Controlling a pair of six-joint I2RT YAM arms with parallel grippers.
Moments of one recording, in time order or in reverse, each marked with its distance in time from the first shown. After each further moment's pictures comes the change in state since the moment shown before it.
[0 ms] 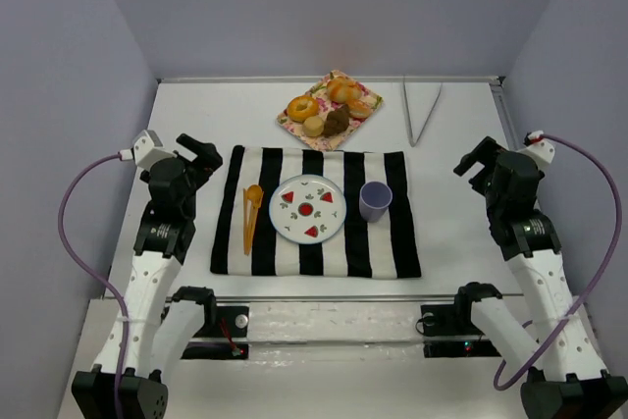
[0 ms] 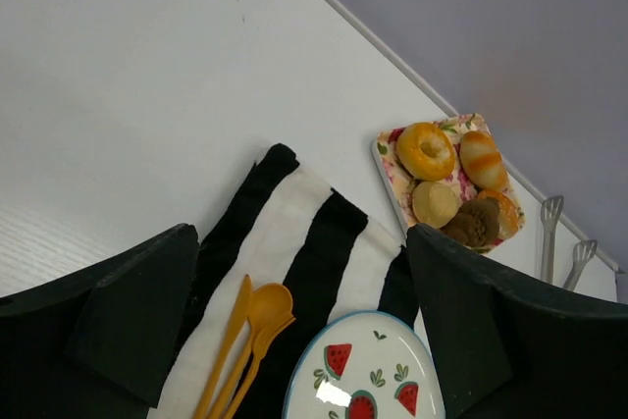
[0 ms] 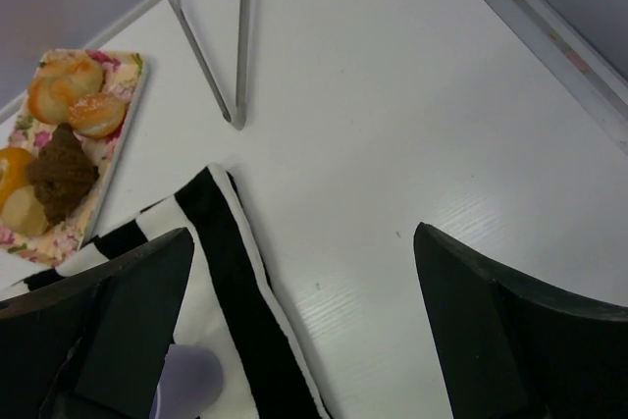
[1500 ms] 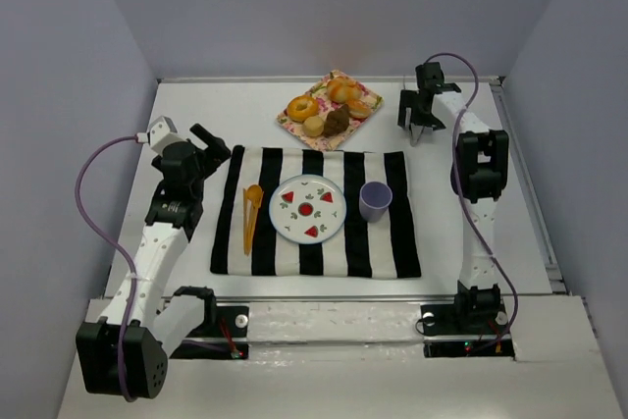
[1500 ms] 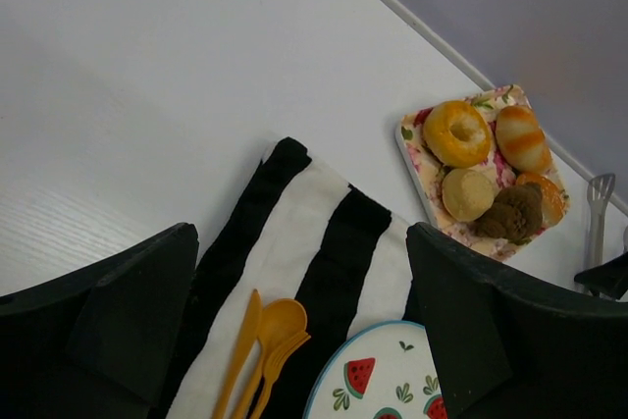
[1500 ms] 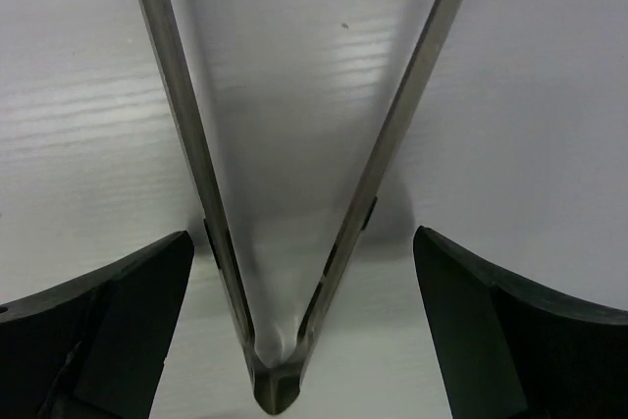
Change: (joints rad) left arm 0.000 0.197 0.019 0.115 0.034 0.053; right arm -0.001 1.658 1.228 -0.192 -0.196 -0.354
